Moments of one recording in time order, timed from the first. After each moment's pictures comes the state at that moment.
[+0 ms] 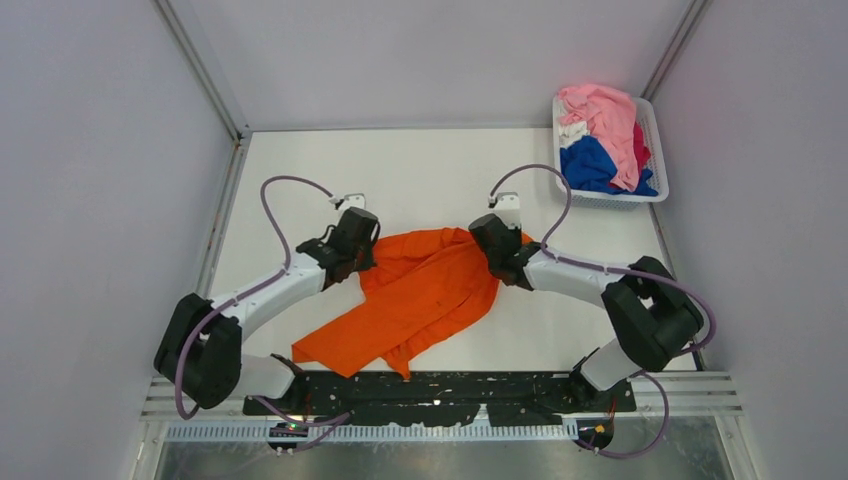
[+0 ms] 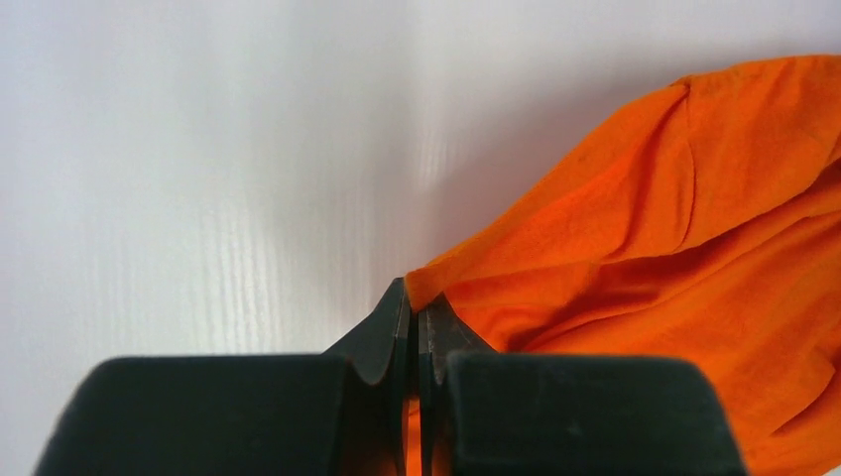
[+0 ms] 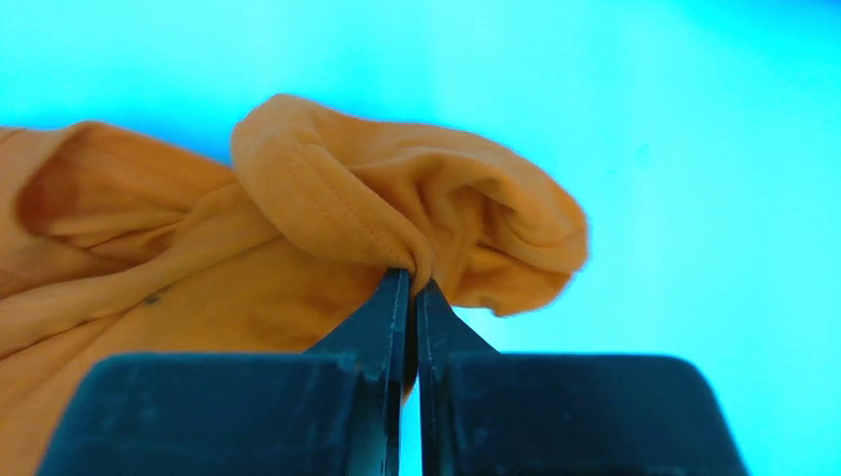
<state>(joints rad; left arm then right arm) -0.57 1.36 0.81 -0.34 -0.33 -0.54 0.68 1.56 0.80 -0.10 0.67 0.42</state>
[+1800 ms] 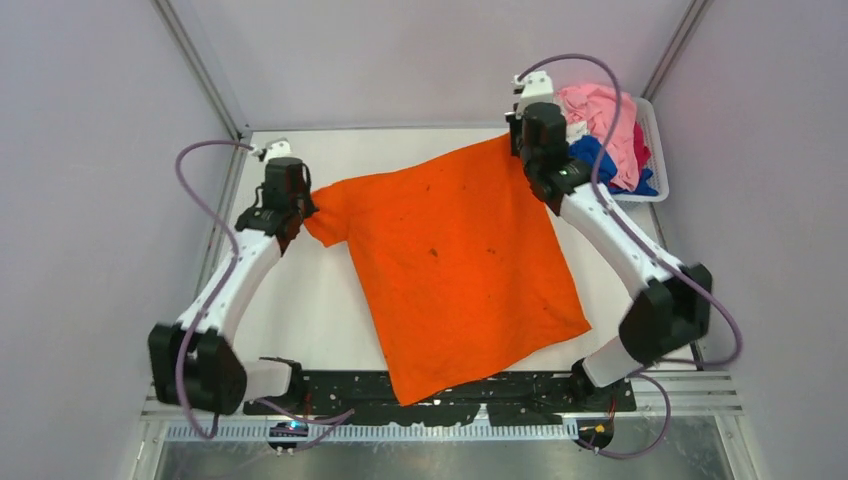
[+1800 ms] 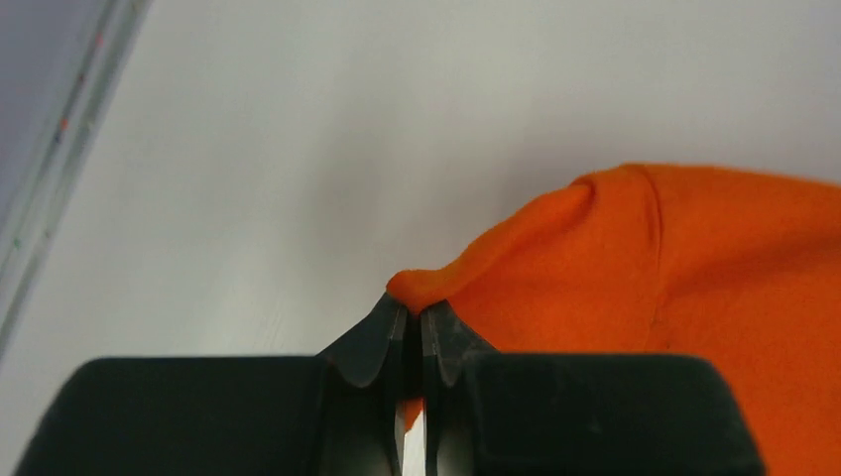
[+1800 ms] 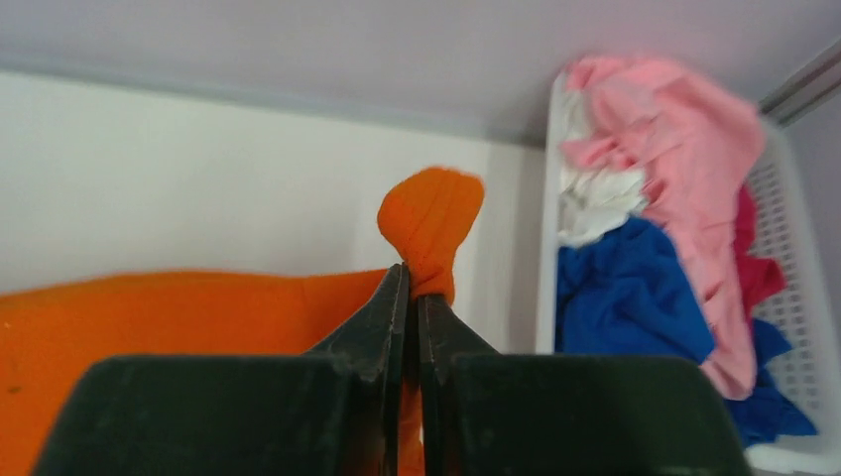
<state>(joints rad) -0.21 1.20 1.08 -0.38 -0.38 -0.32 0.42 1.44 1.41 -0.13 0.44 -0.07</state>
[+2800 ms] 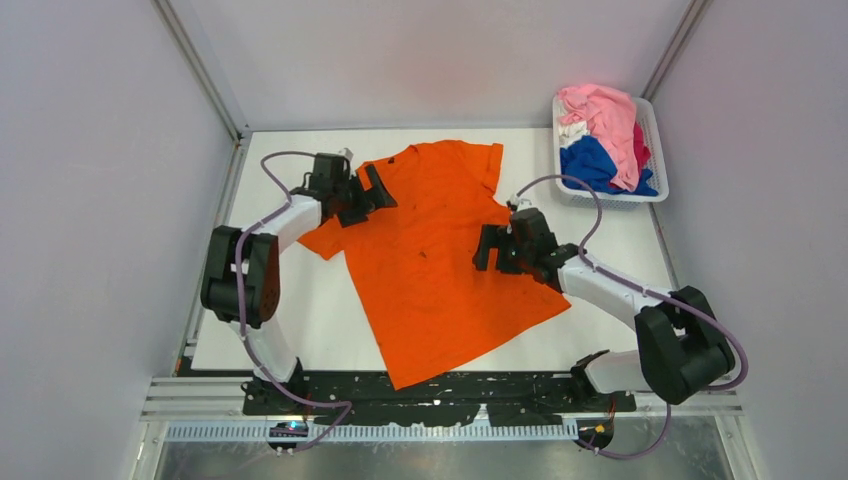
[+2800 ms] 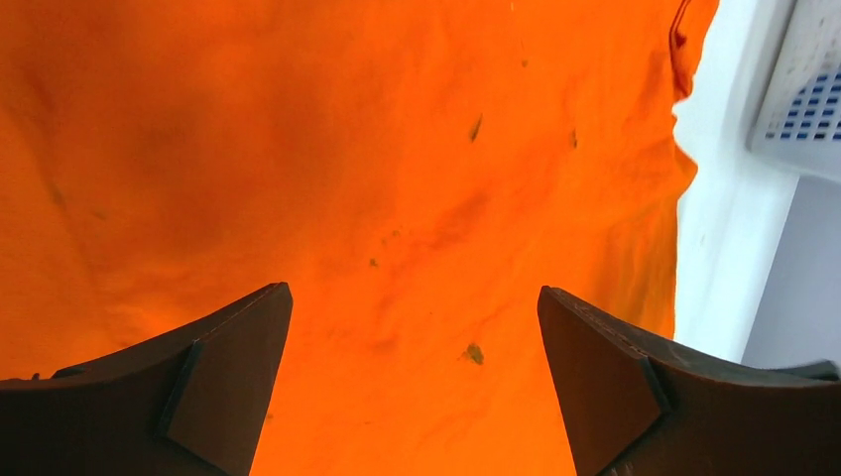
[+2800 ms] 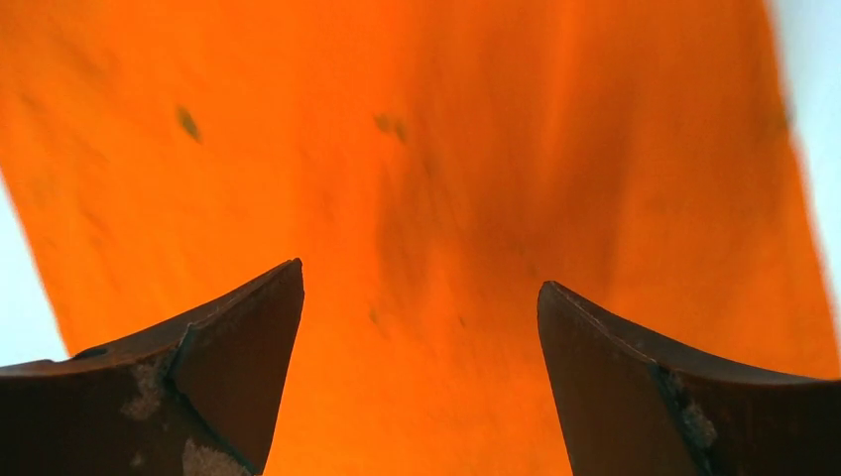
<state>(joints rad) -0.21 1.77 1.20 -0.19 0.29 -0.61 0.45 1.34 0.75 -0.13 0.01 0.47</state>
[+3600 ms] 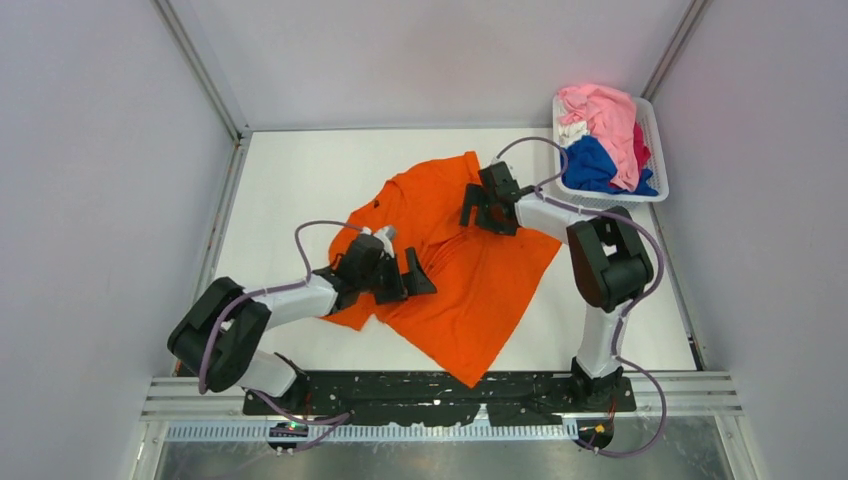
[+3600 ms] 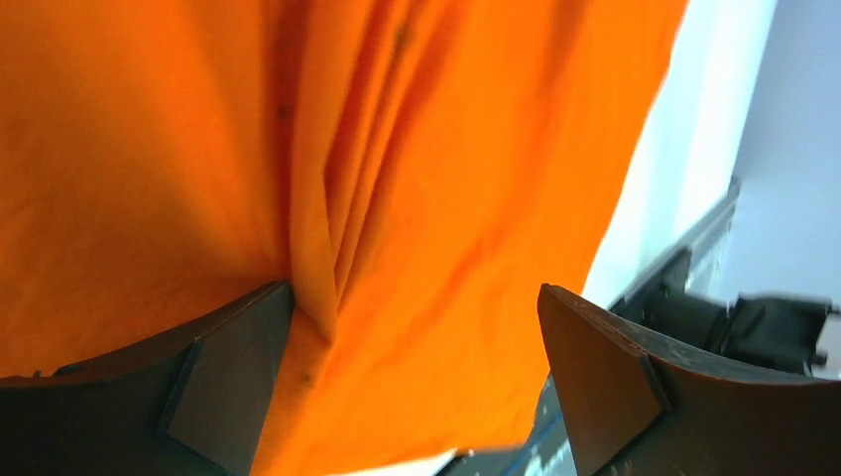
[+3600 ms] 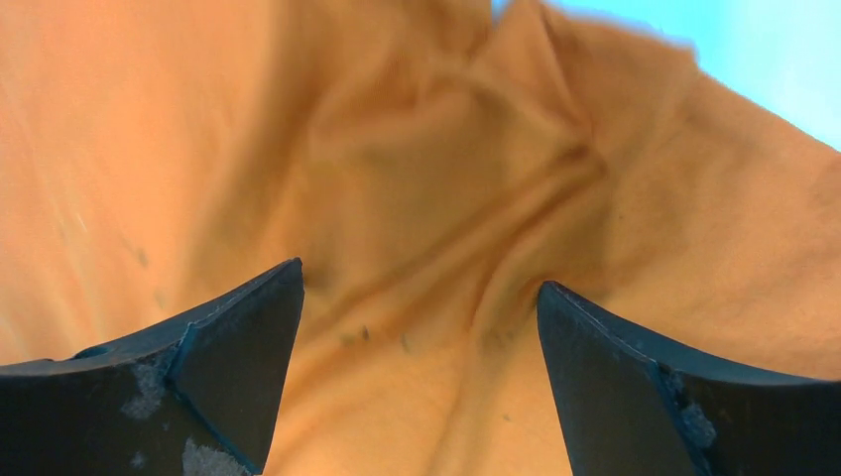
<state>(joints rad) -0.59 1.46 0.58 0.14 0.30 -0.81 0.42 1.86 1.18 -0.29 0.10 0.58</state>
